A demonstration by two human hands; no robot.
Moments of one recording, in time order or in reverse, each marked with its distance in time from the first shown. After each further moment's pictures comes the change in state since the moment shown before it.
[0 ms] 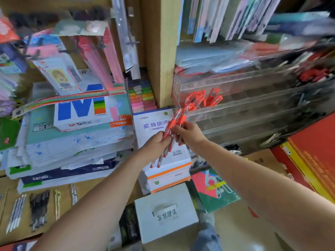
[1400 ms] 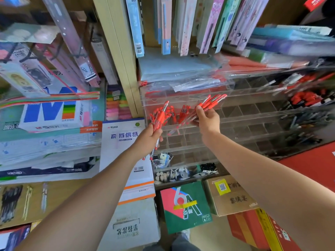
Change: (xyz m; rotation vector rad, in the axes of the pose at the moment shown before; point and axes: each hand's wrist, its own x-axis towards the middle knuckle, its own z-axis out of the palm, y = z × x) left_hand 0.103 0.077 0.082 0.064 0.233 -0.032; right_hand 0.112 -0.008 -0.185 0.252 0.273 -0.024
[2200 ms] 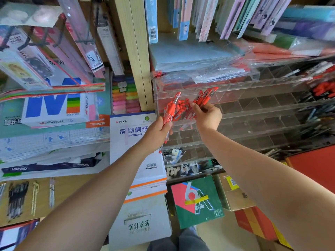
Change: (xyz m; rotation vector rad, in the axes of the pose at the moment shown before) left_hand 0.019 -0.024 -0.019 0.014 -0.036 0.071; right_hand 0.002 0.025 0.060 -0.399 0.235 -0.147
